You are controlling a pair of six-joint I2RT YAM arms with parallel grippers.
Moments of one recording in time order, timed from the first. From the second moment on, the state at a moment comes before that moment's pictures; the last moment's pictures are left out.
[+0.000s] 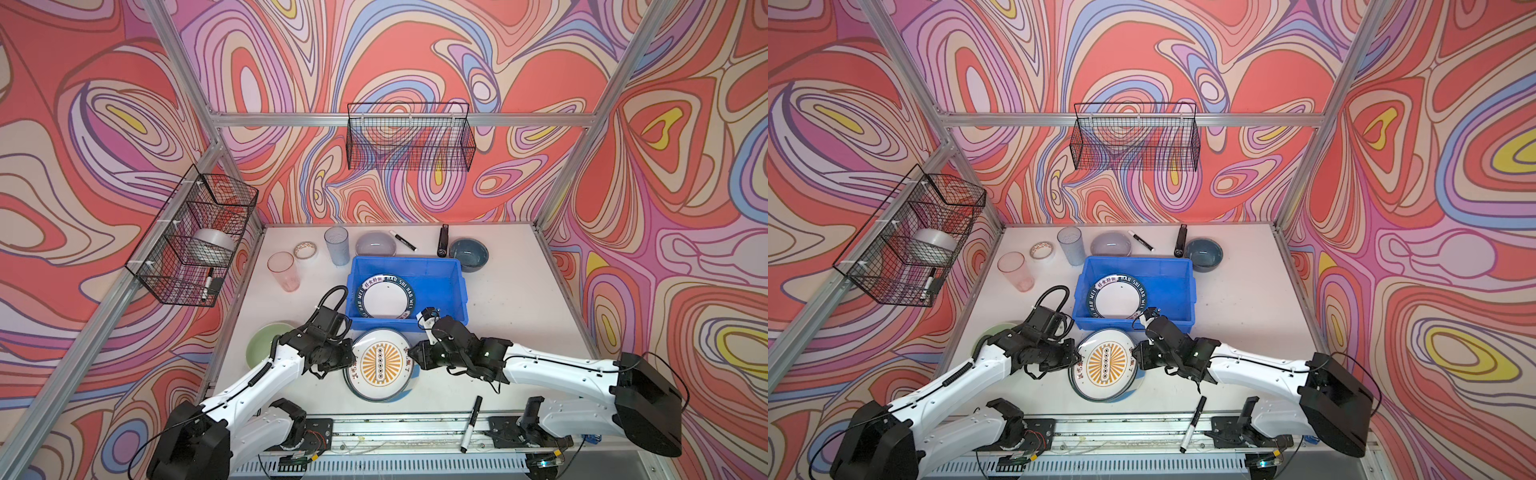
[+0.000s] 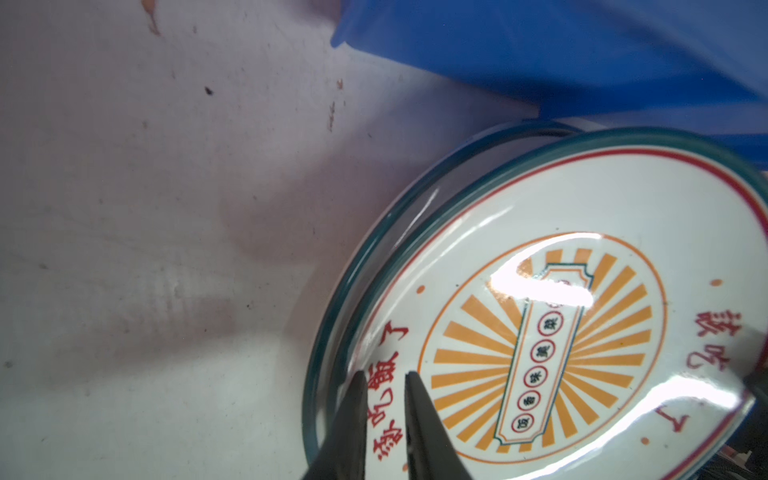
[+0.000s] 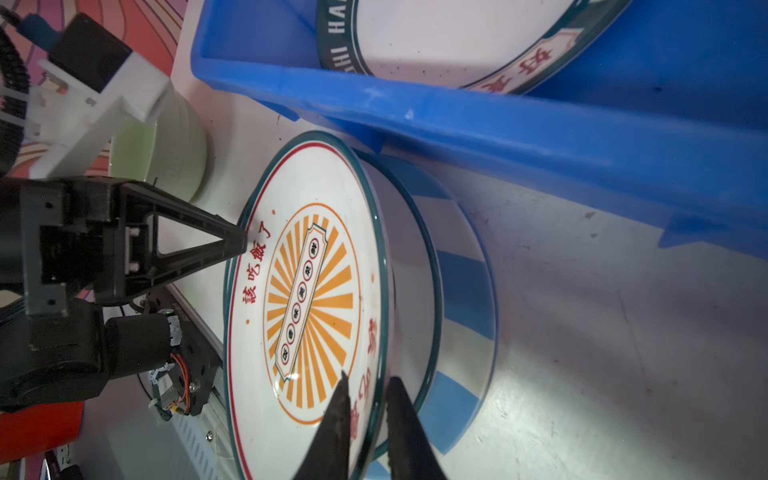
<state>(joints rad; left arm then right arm) -0.47 1.06 0.55 -0.67 0.26 -0.67 0.97 1.26 0.63 -0.11 -0.11 0.77</state>
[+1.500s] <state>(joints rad) -0.48 1.03 0.49 -0.70 0.15 -0.73 0.96 1.38 0.62 0.02 -0.15 0.80</state>
